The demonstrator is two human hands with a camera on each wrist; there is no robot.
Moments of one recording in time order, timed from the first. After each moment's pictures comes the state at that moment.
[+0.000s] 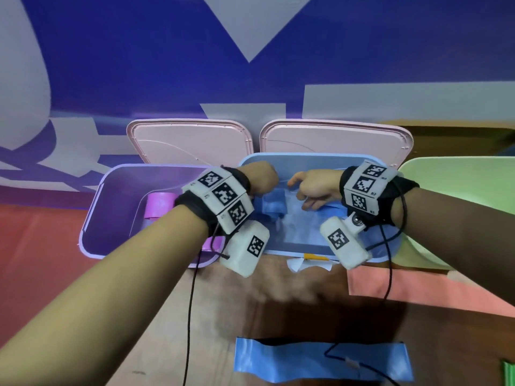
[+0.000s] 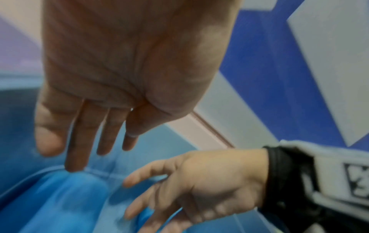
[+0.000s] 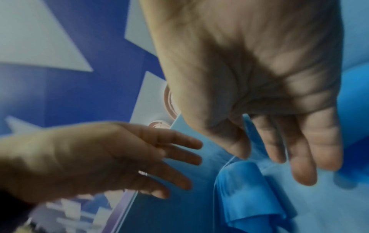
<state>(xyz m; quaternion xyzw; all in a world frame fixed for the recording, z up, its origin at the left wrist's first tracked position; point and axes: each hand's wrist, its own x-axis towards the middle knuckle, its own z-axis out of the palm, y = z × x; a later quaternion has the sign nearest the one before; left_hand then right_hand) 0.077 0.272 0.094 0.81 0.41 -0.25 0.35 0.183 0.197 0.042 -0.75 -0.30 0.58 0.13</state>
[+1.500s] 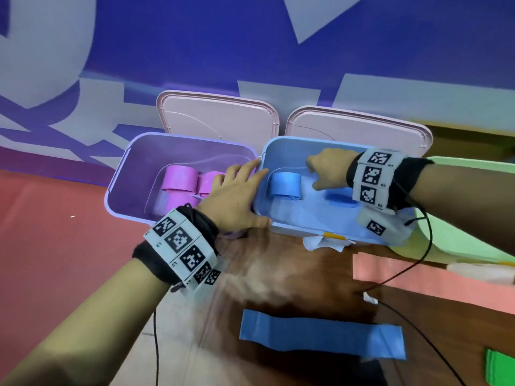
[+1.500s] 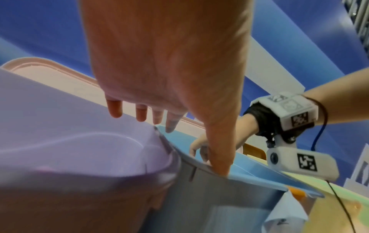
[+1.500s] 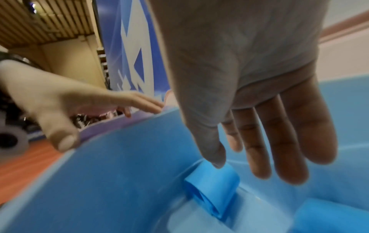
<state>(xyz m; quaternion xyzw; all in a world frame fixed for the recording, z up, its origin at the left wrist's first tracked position) -0.045 0.252 0.088 0.92 0.30 -0.15 0.19 0.164 0.204 0.073 -0.72 -0.62 0.19 -0.22</state>
